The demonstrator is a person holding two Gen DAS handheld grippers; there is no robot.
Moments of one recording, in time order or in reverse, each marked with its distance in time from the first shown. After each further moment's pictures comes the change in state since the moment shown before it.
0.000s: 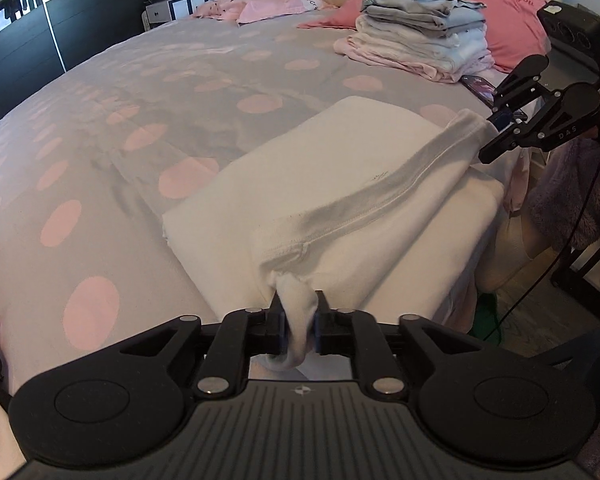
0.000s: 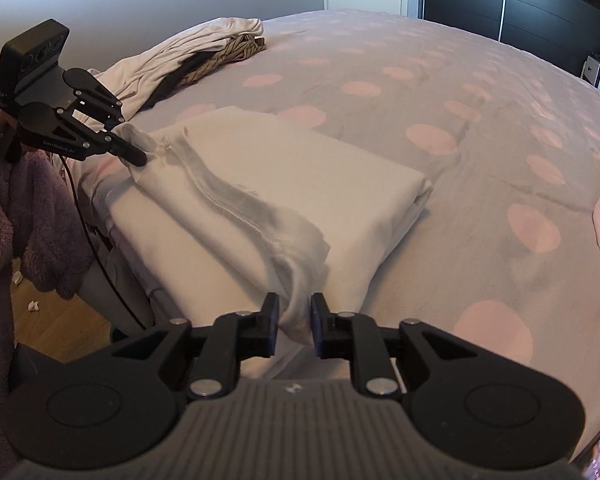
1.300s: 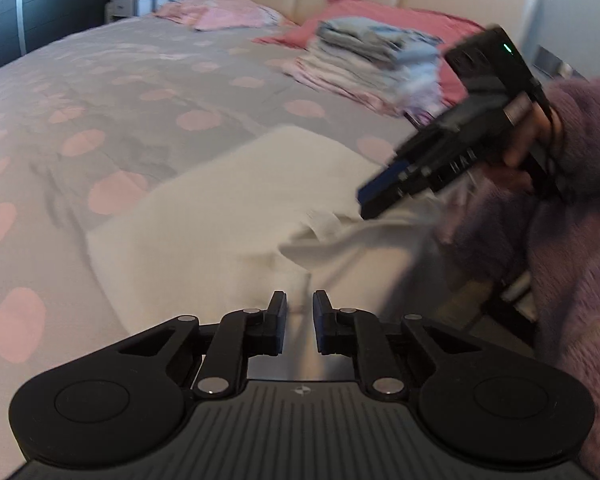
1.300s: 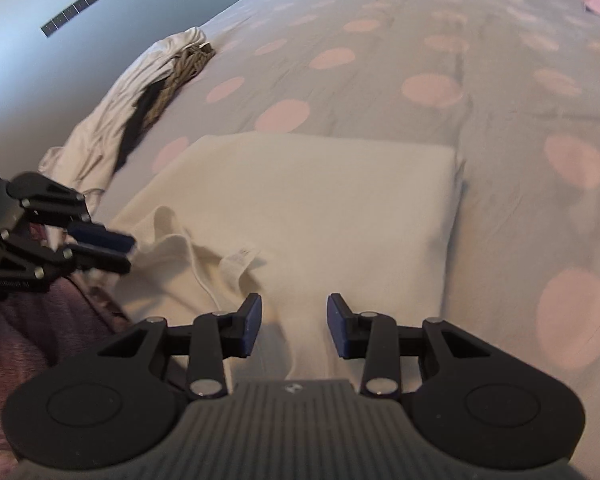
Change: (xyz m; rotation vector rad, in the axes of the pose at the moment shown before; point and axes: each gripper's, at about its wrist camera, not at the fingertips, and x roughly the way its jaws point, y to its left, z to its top) left arm 0.001 -0.015 0.012 -0.035 -0.015 -0.240; right arm 0.045 -0.008 0.042 0.379 0.084 0.108
